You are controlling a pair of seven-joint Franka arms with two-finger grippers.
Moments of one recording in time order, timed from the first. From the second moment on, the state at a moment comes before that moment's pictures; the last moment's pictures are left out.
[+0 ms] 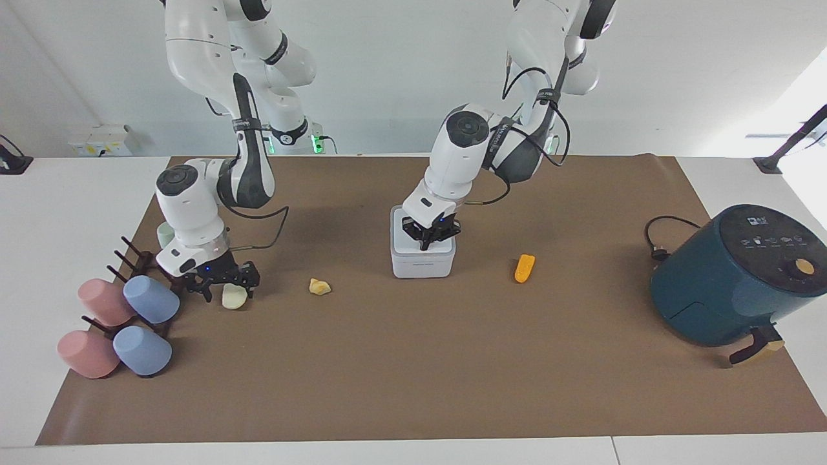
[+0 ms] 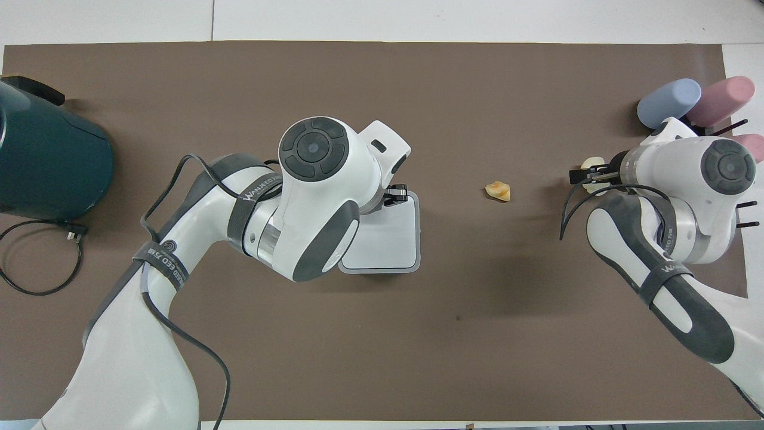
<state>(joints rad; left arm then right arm) -0.58 0.36 -0.11 -1.65 -0.11 2.11 -0.58 -0.05 0.29 -0.01 -2.11 -0.03 2.60 -0.15</state>
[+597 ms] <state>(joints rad) -0.60 0.33 -0.11 -1.71 -0.05 2.18 -0.58 -0.05 0.28 -0.01 -2.11 -0.03 2.60 -0.15</state>
